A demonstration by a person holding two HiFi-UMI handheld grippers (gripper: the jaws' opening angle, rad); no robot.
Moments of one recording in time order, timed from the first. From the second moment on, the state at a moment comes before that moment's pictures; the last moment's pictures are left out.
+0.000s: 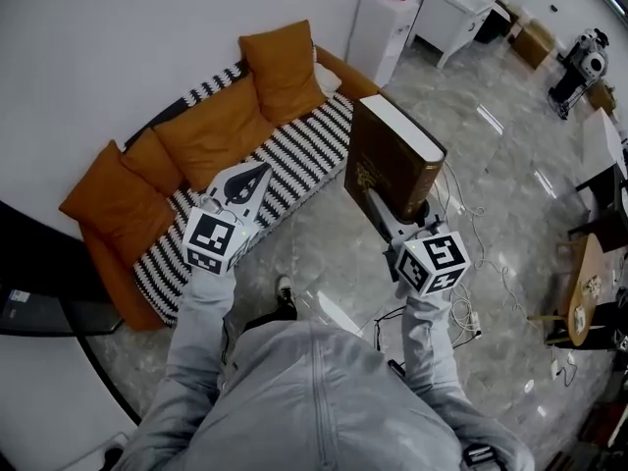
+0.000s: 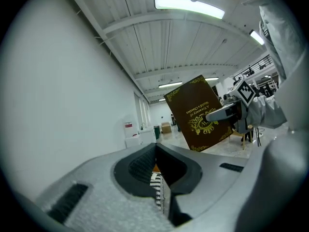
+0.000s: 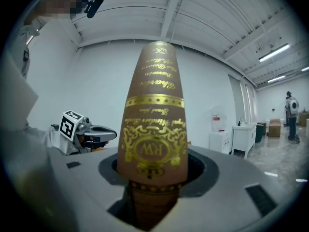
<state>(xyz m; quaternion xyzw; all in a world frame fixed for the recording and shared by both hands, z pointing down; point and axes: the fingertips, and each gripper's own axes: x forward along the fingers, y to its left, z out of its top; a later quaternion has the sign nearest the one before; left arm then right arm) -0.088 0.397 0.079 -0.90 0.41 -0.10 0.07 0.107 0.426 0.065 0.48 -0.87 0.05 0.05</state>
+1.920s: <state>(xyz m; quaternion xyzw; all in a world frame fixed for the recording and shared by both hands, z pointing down) -0.087 0.031 0.177 -0.90 0.41 -0.16 0.00 0.114 0.051 0.159 0.45 -0.88 0.13 0.09</state>
